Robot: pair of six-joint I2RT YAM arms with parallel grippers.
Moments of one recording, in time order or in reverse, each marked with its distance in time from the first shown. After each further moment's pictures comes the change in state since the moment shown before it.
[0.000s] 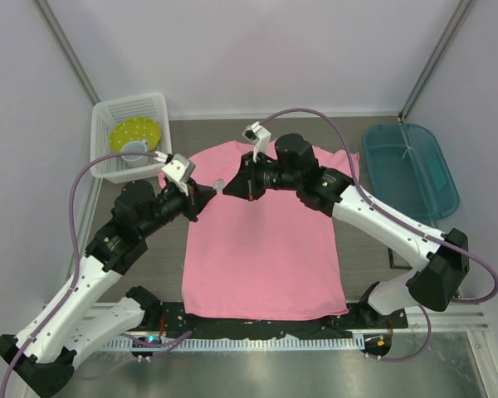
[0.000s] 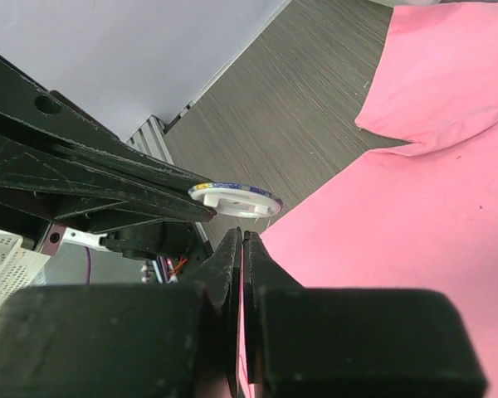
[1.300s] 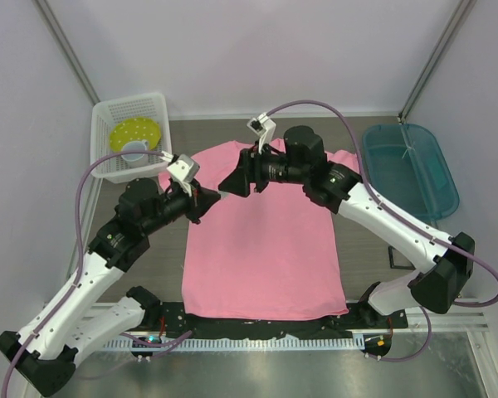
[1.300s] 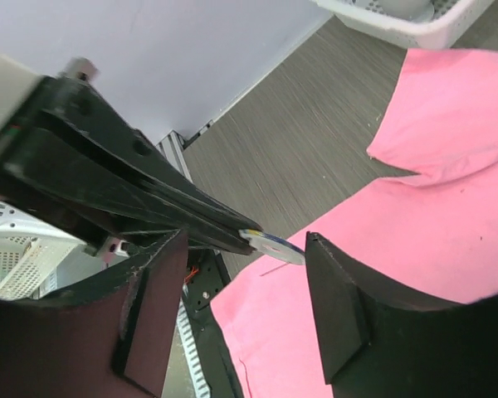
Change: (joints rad) left arm 0.010 0.018 -0.003 -0.005 0.074 -0.025; right arm -0.021 -0.026 0.031 0.006 -0.061 -0.012
